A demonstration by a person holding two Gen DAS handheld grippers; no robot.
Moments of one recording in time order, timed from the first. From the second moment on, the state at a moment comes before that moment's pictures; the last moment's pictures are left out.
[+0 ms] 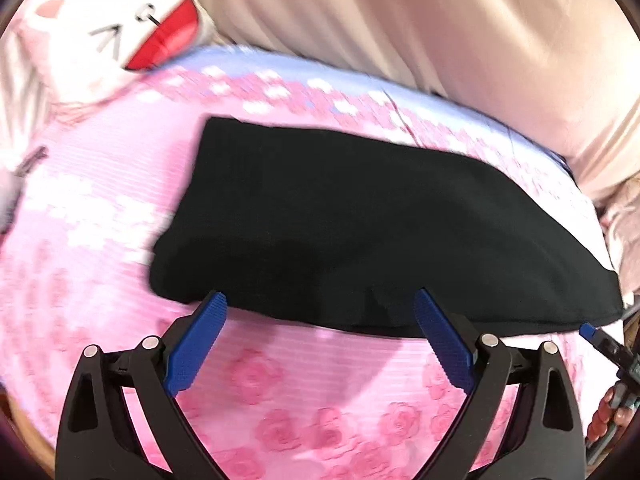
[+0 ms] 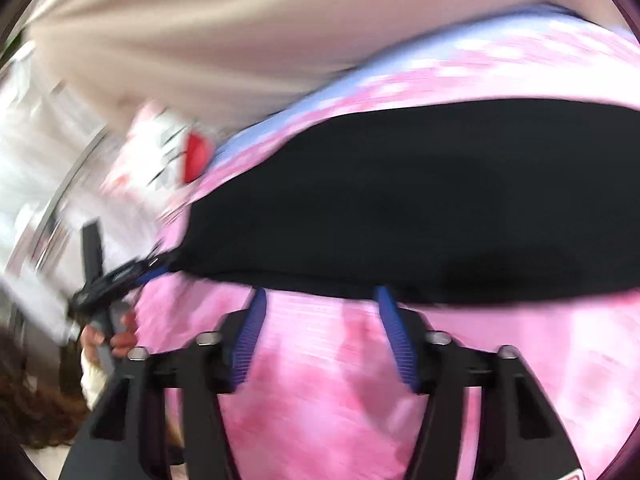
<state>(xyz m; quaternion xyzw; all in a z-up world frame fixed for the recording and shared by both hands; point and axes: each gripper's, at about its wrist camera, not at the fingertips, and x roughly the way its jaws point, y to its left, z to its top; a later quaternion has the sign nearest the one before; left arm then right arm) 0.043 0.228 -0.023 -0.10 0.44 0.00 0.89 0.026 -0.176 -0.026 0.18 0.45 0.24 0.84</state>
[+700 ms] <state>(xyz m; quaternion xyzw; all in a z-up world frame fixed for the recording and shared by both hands) 0.043 0.278 -0.024 -0.12 0.42 0.03 0.90 0.063 -0.060 -0.068 0.15 0.48 0.27 0.82</state>
